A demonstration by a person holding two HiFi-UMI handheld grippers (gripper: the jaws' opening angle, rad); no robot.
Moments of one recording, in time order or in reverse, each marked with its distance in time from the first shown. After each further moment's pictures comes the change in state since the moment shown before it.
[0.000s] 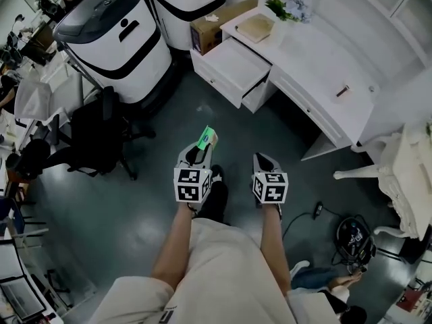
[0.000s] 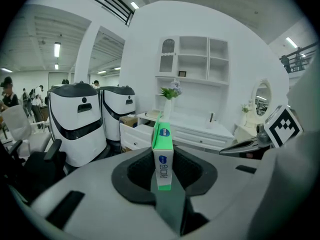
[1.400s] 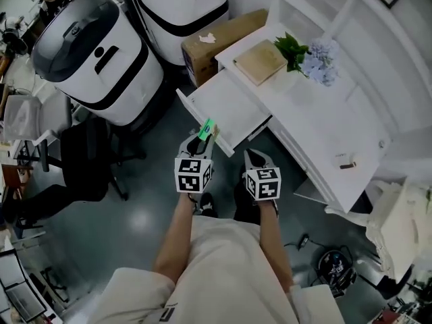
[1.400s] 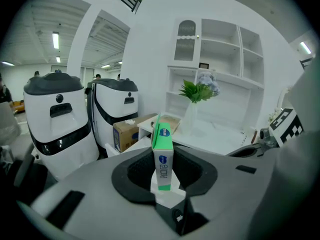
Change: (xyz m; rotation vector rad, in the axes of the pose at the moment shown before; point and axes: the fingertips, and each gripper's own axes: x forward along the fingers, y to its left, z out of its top) left arm 0.307 0.093 0.139 -0.073 0.029 0.040; right arm 0.249 -0.111 0.193 -0.094 0.078 0.135
